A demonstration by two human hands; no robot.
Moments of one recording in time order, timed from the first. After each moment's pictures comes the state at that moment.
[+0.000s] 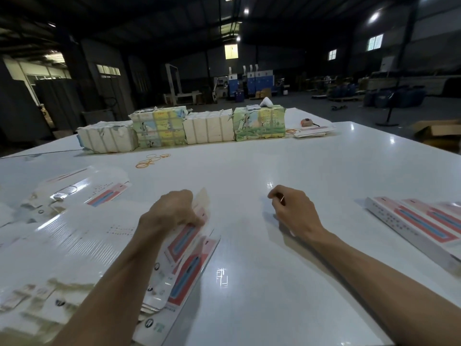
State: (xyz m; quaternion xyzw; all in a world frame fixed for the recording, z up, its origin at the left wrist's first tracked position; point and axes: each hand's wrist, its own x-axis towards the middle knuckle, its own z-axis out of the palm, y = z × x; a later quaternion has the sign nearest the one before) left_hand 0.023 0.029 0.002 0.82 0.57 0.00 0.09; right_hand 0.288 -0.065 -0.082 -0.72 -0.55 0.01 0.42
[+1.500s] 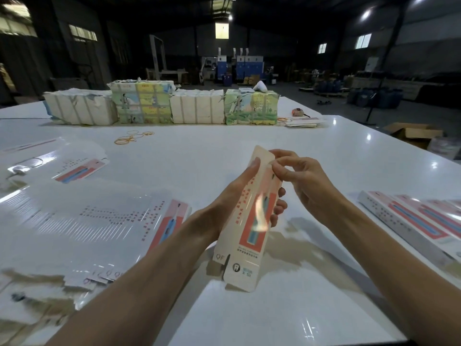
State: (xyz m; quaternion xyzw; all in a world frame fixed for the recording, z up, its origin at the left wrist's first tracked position) left_hand 0.126 -0.004 -0.046 0.57 0.12 0.10 0.80; right_hand 0.303 -0.079 -0.035 -0.49 -0.52 0.31 0.63
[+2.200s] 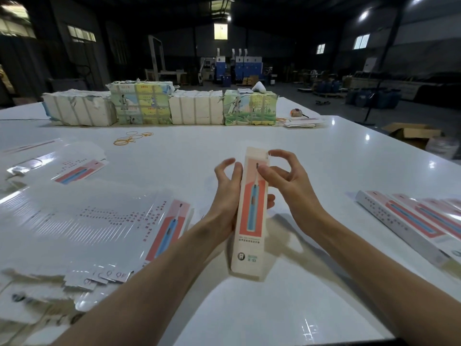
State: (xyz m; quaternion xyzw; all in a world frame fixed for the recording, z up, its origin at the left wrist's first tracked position) left_hand 0.134 -0.004 -0.063 0.54 0.23 0.39 0.70; right_hand 0.270 -0.075 -0.055 -0.53 -0.51 0.25 0.63
